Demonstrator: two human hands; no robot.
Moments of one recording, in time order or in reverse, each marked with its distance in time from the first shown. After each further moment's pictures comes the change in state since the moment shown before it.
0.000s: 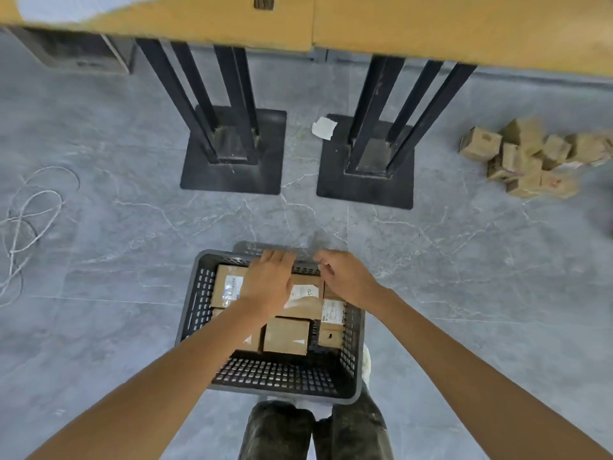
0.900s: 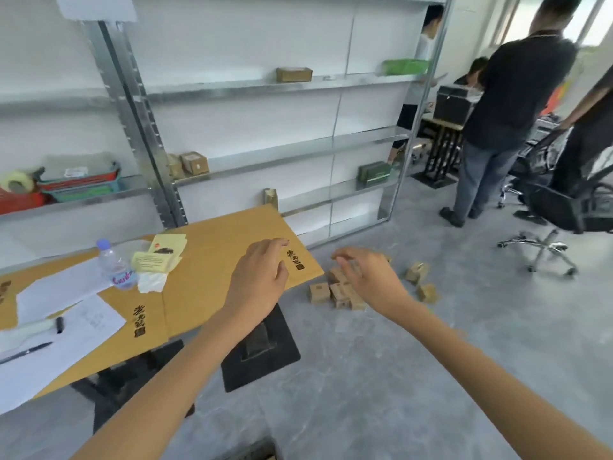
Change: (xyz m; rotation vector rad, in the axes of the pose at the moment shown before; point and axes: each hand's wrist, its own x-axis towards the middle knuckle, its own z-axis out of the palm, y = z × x) left_hand -0.143 0.346 -0.472 -0.231 0.619 0.644; right_hand -0.421 -0.113 -0.433 -0.040 1.006 0.021
